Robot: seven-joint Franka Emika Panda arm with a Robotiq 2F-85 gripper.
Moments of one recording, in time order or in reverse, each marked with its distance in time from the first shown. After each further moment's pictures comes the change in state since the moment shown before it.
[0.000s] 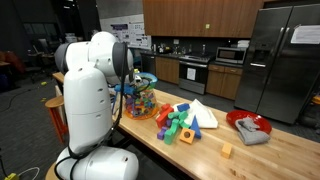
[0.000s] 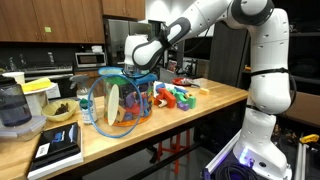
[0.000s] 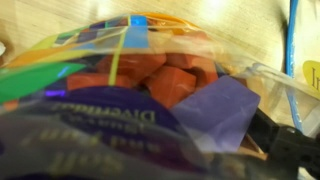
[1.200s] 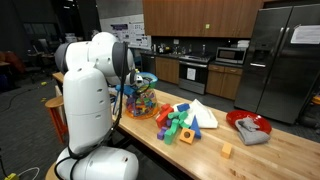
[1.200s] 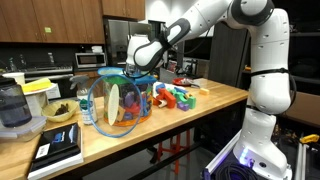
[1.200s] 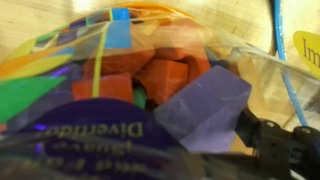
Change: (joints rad) arm -0.004 -0.006 -0.012 -0.030 0.065 0.110 0.033
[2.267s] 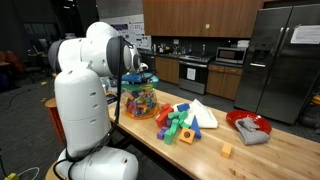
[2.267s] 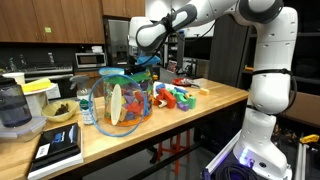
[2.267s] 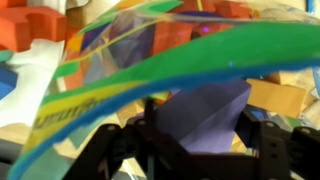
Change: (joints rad) arm -0.047 -0.093 -0.027 0.125 -0.133 -0.248 -0.137
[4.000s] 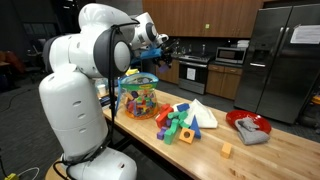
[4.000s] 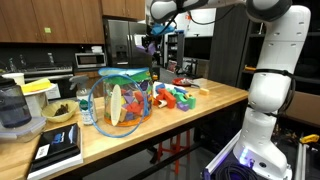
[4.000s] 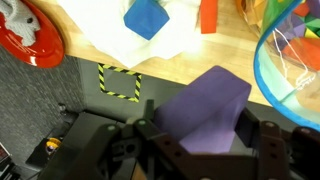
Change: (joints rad) arm -0.149 -0.116 -0.084 0.219 -0.215 -0.190 0.028
